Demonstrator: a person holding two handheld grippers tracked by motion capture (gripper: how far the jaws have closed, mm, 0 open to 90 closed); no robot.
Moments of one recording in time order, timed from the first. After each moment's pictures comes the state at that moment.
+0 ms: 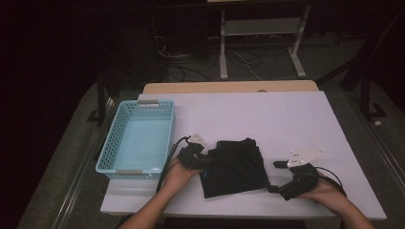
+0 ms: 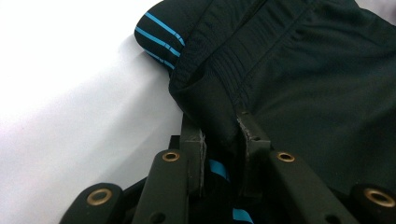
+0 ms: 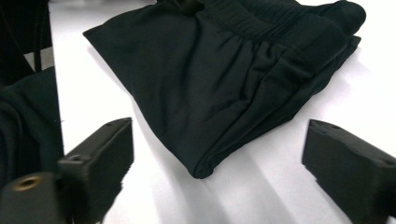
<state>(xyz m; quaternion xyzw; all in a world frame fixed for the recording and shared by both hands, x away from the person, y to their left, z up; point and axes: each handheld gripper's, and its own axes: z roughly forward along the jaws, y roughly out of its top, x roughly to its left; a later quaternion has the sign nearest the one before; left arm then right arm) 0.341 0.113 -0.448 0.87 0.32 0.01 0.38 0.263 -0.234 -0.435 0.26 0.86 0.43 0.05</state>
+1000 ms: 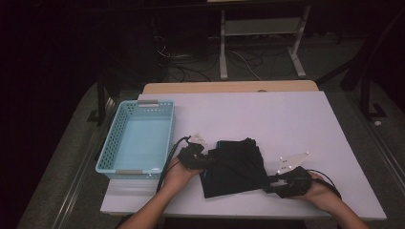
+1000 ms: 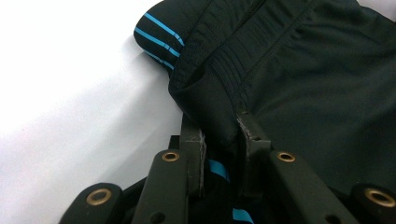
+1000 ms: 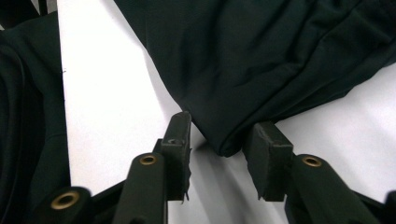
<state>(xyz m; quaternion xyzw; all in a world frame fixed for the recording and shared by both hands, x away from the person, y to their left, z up) 0.341 0.113 -0.448 0.87 0.32 0.01 0.38 0.265 -0.218 -0.450 0.21 0.91 0.36 0.02</state>
